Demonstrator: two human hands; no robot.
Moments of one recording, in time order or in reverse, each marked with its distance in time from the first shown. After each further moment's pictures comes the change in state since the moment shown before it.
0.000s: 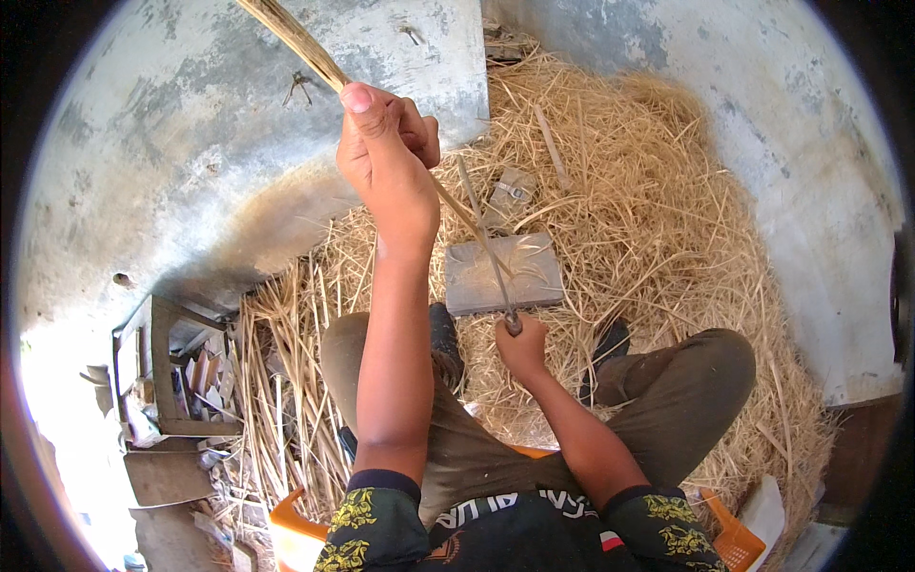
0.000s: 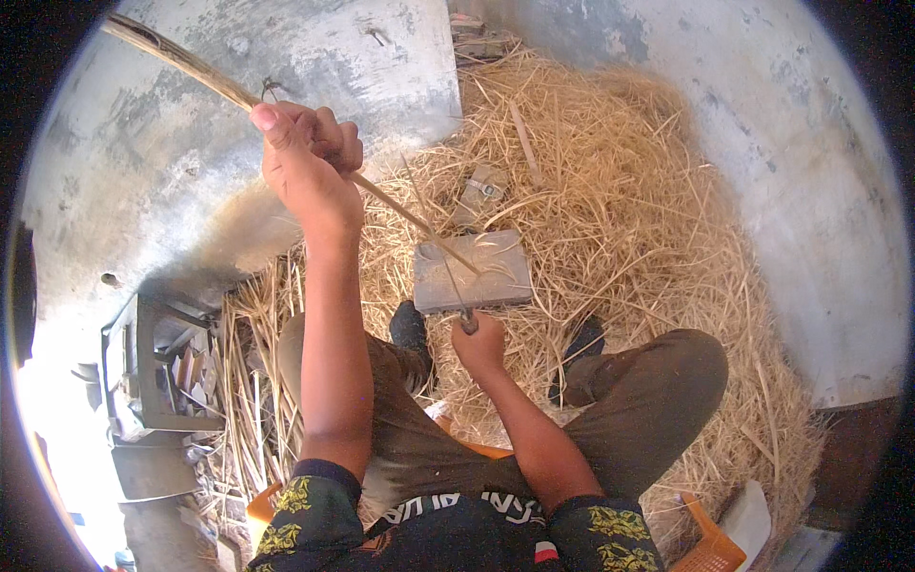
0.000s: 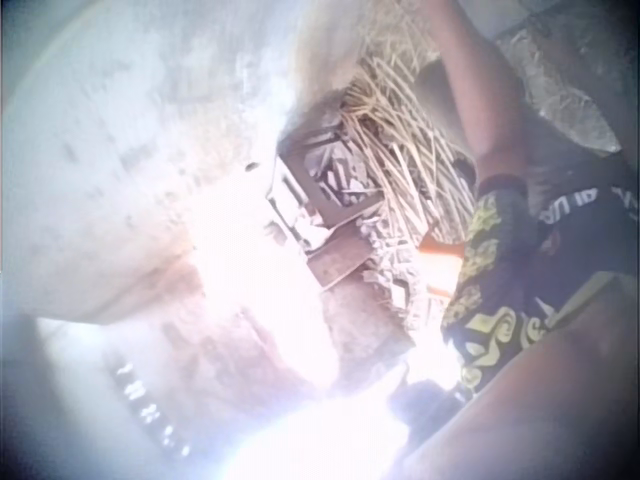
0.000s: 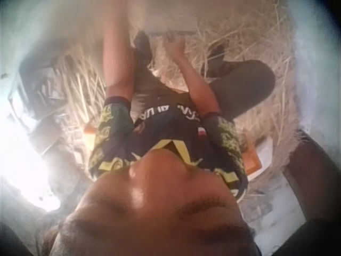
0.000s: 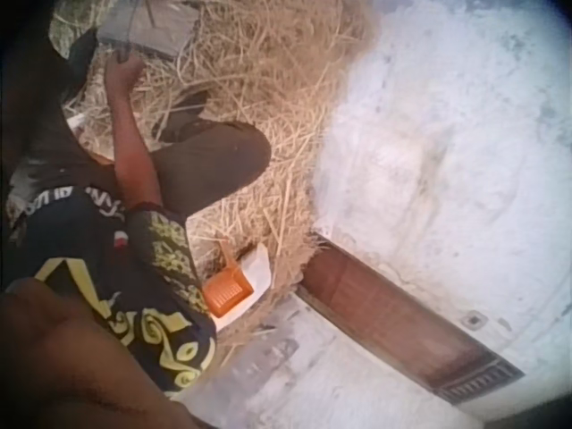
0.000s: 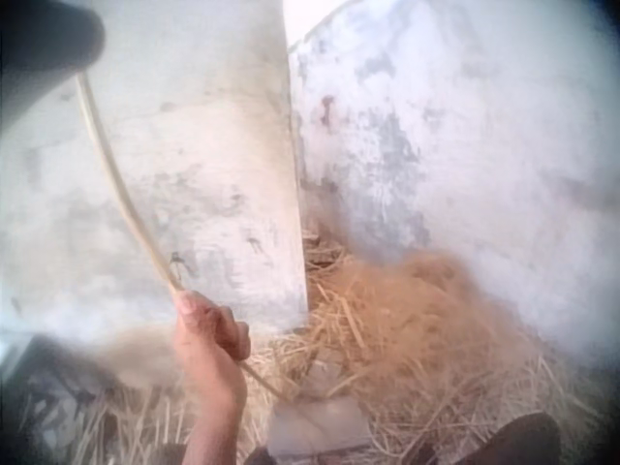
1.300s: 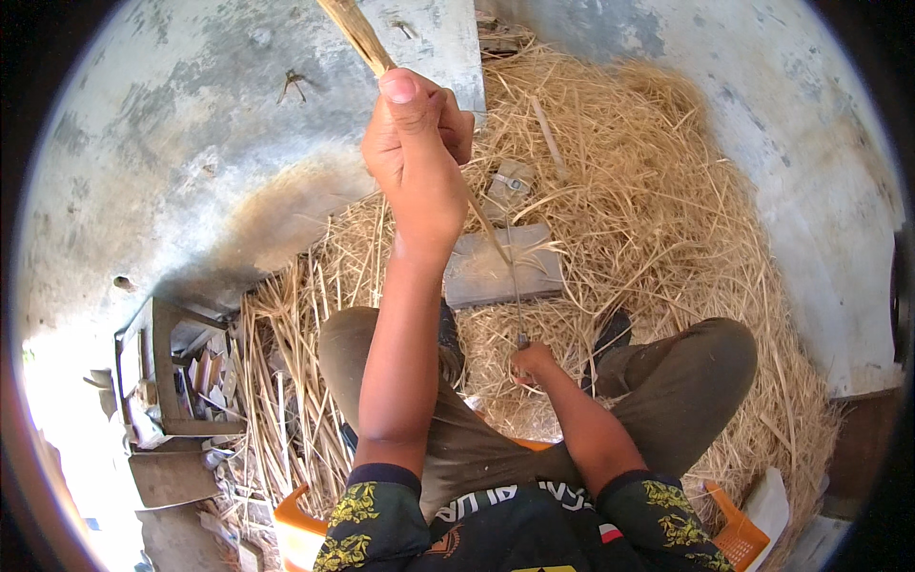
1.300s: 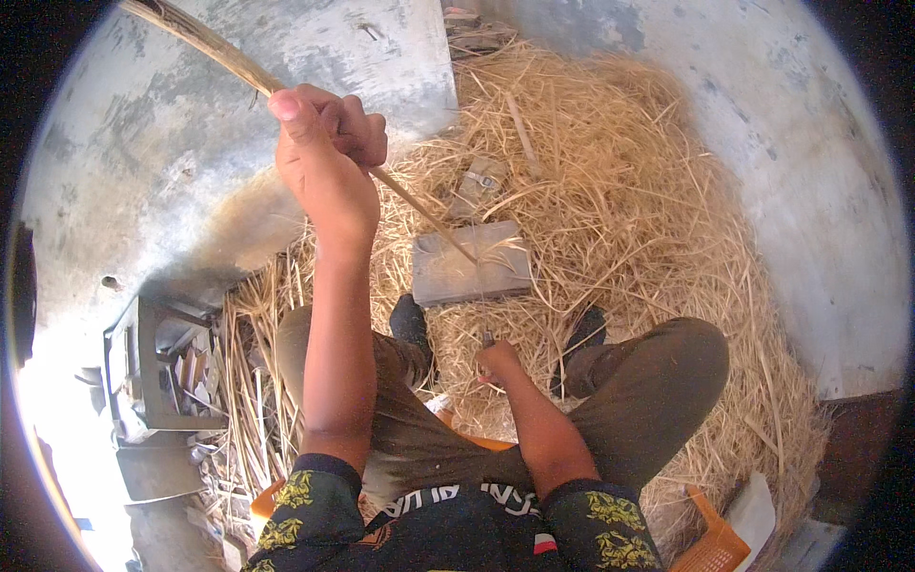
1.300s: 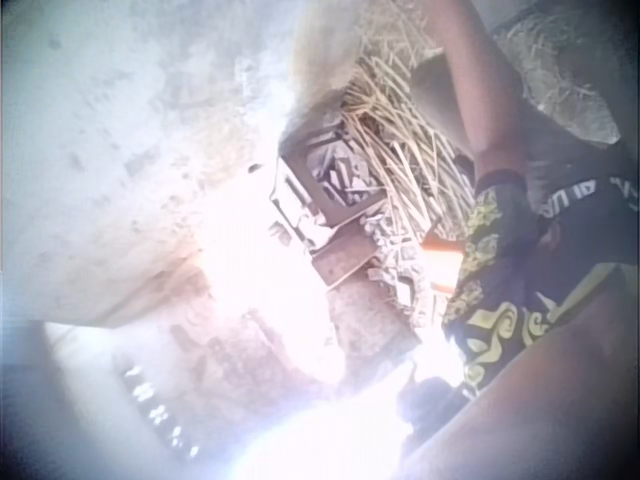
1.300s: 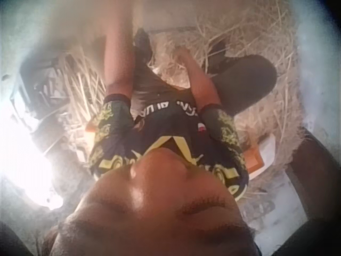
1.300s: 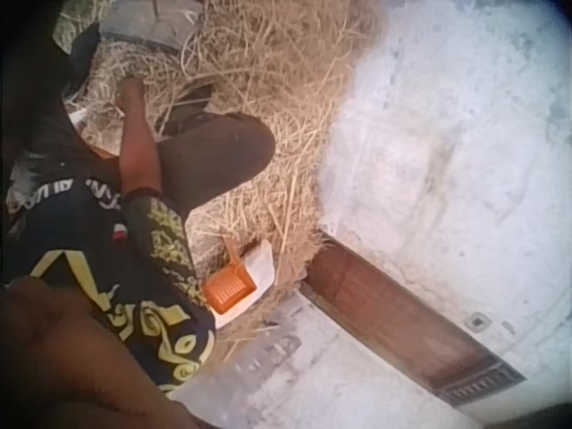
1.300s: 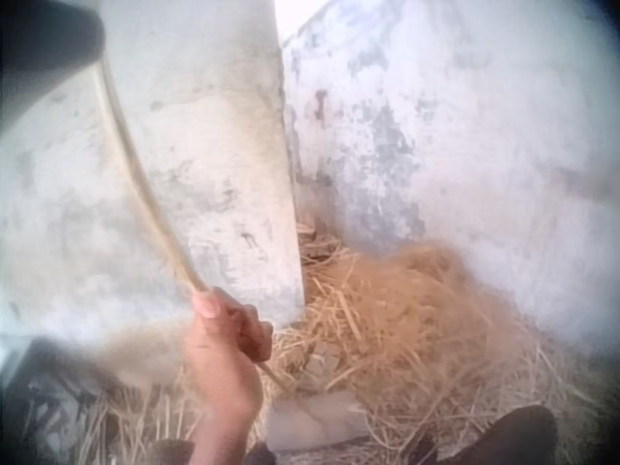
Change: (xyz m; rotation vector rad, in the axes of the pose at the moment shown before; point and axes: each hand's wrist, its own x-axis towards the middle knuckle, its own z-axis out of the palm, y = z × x) left_hand -0.017 0.003 0.024 0.077 -0.151 0.008; right_hand -0.006 0.116 0.010 0.089 -0.446 0.824
